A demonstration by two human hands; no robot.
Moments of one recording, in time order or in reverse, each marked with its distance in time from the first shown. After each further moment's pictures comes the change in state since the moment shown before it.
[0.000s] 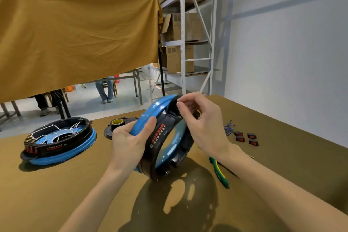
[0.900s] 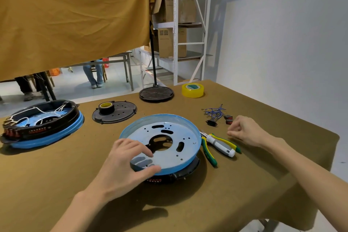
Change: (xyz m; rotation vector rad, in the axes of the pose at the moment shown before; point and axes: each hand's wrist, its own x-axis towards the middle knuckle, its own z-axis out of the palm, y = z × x) left_hand -0.045 -0.090 -0.024 0.658 -0.430 0.337; right_hand -0.068 0.172 -0.154 -0.670 -0.618 0.600
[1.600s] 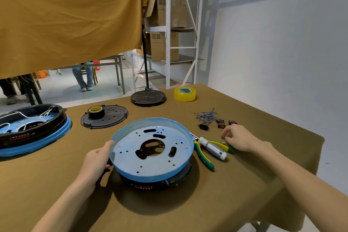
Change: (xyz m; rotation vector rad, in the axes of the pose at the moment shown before) left_hand 0.029 -0.039 0.006 -0.646 0.191 -1.022; right_hand 0.001 0.001 0.005 -0.148 -0.100 0.161
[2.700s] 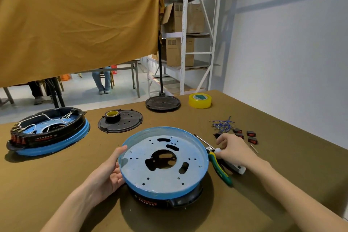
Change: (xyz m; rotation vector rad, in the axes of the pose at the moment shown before) left_hand -0.003 0.001 -0.020 -0.508 -0.309 -0.302; right_hand -0.004 -0.078 0.019 0.251 0.027 0.054
